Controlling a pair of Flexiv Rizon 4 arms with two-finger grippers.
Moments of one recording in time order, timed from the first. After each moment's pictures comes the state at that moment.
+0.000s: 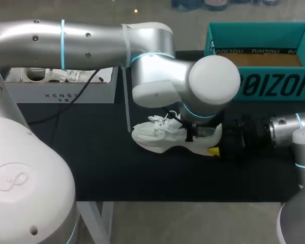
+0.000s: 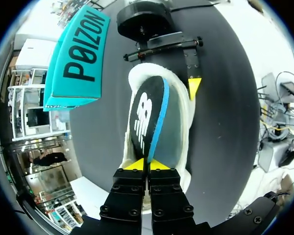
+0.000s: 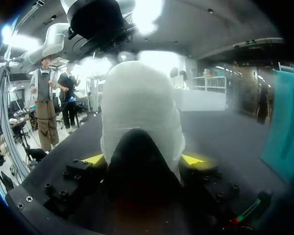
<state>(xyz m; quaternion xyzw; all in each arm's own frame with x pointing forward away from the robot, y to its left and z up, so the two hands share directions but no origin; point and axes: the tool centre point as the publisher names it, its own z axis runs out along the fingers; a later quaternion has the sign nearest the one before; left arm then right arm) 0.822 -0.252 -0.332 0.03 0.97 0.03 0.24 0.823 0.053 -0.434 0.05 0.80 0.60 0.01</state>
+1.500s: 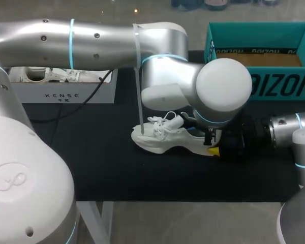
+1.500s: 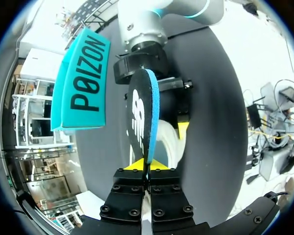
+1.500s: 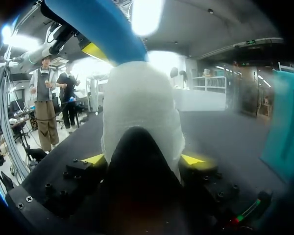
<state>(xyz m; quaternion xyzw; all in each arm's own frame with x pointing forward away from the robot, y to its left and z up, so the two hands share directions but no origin) 0.797 -0.311 -0.313 0.05 0.97 -0.03 0.25 0.823 0.053 -0.434 0.05 0.80 0.60 0.01</state>
